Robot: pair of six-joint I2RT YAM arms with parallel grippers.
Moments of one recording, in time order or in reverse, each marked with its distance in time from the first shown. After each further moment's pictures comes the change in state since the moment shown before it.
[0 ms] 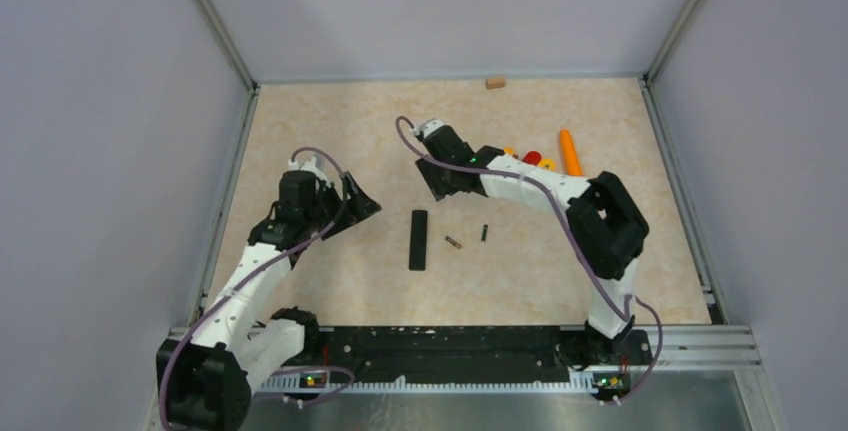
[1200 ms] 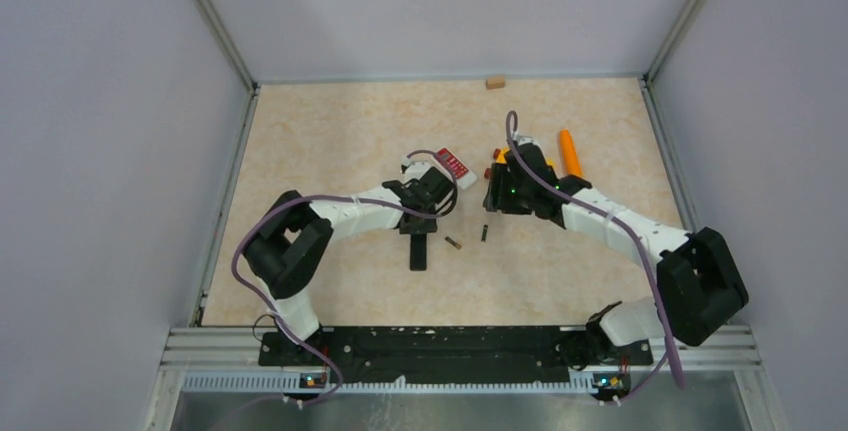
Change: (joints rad) left arm -0.641 0.823 0.453 -0.107 -0.613 -0.140; right arm -0.211 -0.560 -0.570 0.082 -0.172 0.497
